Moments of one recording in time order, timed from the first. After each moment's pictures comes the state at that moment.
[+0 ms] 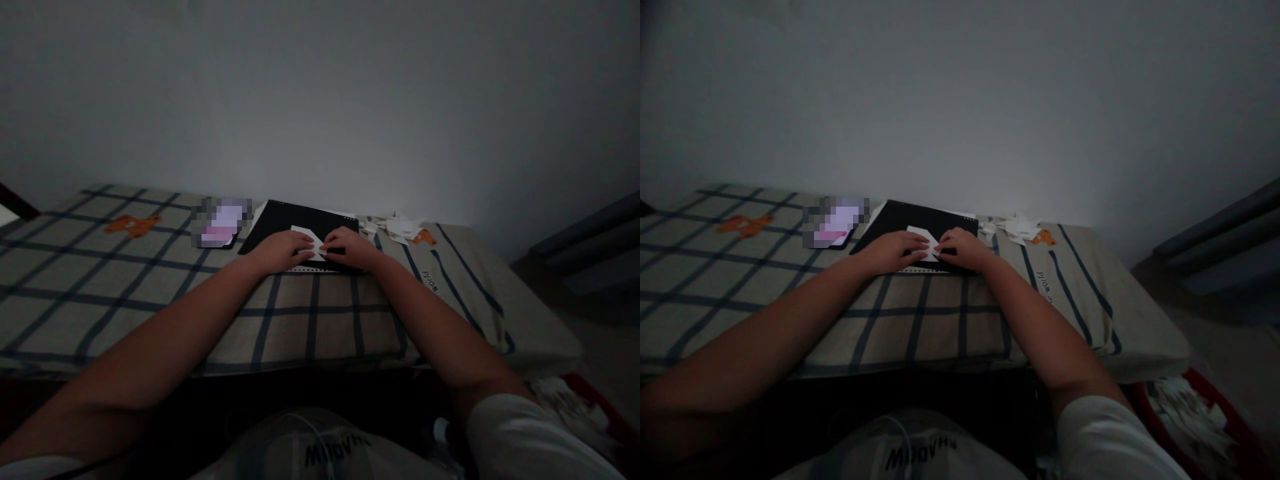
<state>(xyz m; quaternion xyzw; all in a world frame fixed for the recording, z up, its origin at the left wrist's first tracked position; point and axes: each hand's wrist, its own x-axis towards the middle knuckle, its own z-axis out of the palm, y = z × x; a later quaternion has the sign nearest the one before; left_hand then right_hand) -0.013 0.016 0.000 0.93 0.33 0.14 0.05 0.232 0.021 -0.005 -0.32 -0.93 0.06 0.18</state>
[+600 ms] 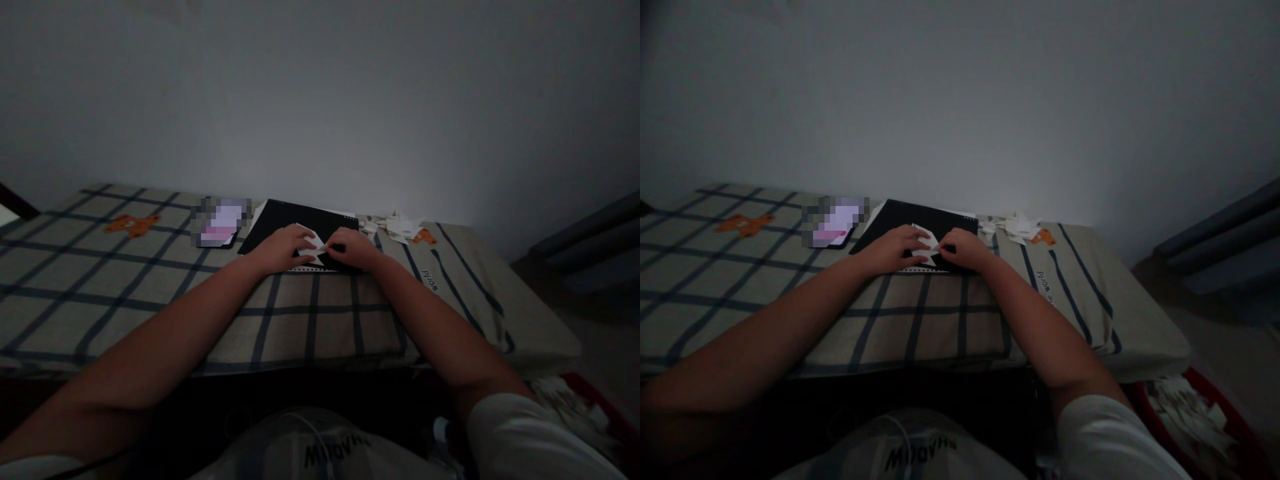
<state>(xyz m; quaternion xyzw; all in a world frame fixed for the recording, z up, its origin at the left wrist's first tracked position) -0.014 0.016 0.001 0.94 0.29 0.18 0.03 0.227 0.016 -0.001 -0.35 -0.91 0.05 0.20</state>
